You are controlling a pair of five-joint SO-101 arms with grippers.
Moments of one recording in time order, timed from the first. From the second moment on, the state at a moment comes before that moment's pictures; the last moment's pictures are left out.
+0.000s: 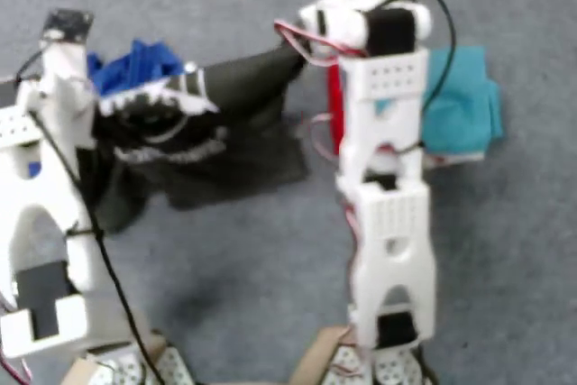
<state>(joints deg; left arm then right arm) -23.0 -4.4 2.6 74.1 -25.4 -9.7 45.8 -92.3 100.1 16.5</state>
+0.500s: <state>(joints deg) -30.1 -4.3 -30.0 96.7 -42.7 -11.0 26.5 -92.3 100.8 14.2</state>
